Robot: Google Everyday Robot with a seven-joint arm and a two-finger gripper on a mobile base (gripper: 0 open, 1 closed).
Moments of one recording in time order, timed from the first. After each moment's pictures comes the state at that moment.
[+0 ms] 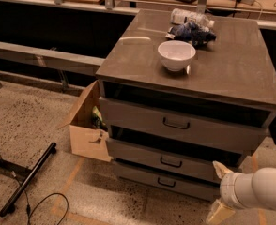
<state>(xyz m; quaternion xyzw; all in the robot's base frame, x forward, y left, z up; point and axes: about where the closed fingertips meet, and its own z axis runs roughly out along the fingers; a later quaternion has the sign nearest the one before) 0.414 -0.251 0.560 -0.58 0.78 0.00 0.24</state>
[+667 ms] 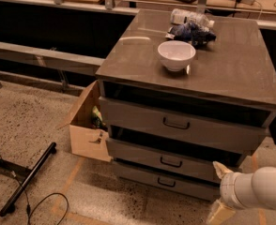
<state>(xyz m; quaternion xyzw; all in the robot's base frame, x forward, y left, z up) 0.411 -0.251 0.564 -0.58 0.78 0.00 0.24</state>
